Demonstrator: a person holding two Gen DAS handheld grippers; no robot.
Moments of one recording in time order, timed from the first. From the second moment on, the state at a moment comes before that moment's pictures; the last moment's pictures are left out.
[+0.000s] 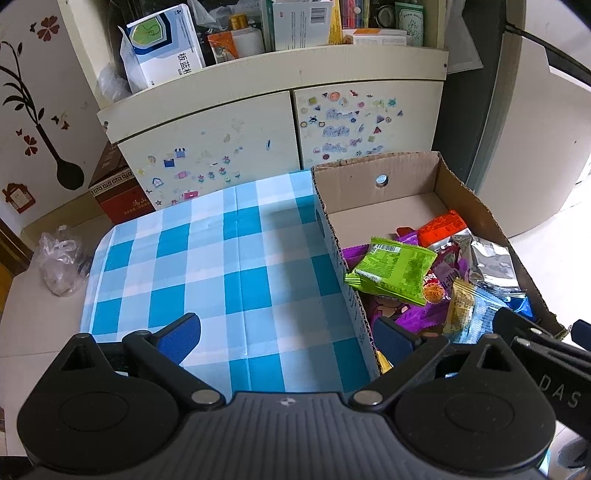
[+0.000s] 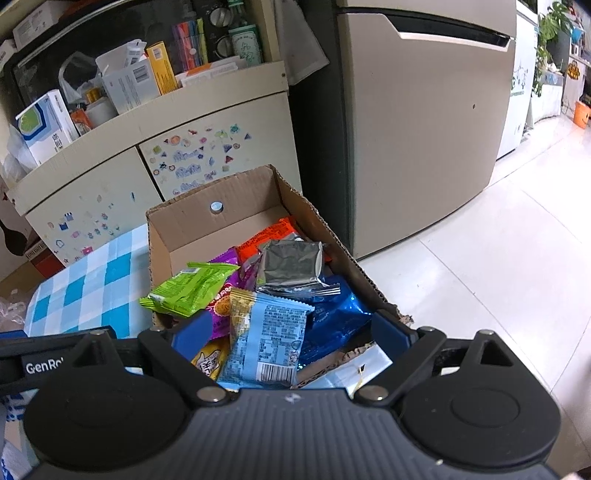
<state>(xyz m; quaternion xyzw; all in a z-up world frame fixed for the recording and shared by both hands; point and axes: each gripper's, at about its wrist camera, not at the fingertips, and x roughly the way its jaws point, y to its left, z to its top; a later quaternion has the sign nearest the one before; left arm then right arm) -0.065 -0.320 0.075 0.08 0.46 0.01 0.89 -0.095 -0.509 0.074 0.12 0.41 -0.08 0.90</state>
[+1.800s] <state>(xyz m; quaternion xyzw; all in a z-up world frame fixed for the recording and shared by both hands) -0.052 -0.326 0.057 0.11 0.47 0.01 0.88 -0.080 -0.502 0.063 0.08 0.43 -0.11 0.89</state>
